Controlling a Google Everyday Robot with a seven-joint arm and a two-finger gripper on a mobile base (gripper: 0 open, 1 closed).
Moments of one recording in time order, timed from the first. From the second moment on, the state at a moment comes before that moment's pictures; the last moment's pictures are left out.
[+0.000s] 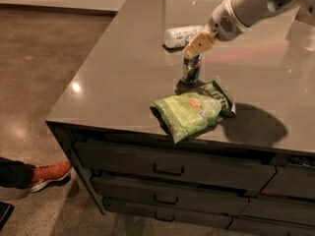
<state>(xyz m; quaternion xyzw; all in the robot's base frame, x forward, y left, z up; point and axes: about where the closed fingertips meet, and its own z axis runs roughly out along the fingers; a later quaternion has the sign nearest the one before) 0.657 -0.126 0.942 -0.43 0.83 0.15 0.33</state>
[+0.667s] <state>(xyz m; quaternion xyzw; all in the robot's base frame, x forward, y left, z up) 0.648 -0.140 0.934 -0.43 0.83 0.15 0.33</state>
